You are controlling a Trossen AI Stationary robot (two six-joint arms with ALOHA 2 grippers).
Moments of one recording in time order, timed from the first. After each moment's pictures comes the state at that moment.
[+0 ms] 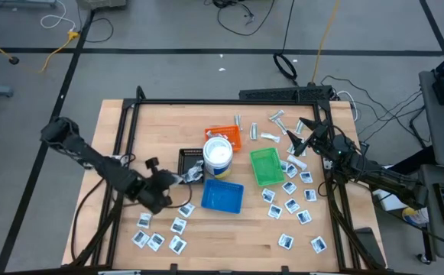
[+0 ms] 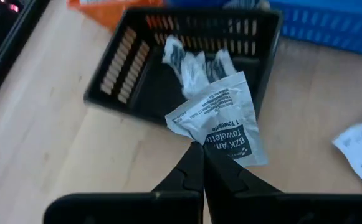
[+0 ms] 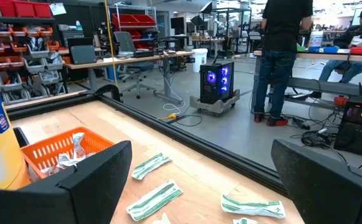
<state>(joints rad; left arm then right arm) -0.56 1.28 0.70 -0.72 -0.67 -0.72 -0.47 0.13 0.01 0.10 0.29 0.04</state>
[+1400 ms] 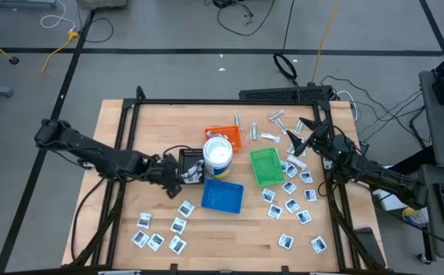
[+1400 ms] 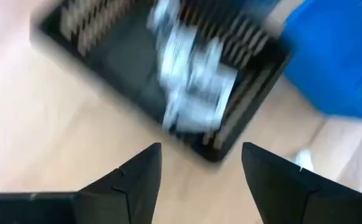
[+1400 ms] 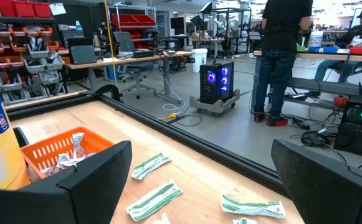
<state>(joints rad) -0.28 1.21 0.73 -0.67 -0.24 -0.92 -0.47 0.13 0.01 0.10 0.29 0.04</state>
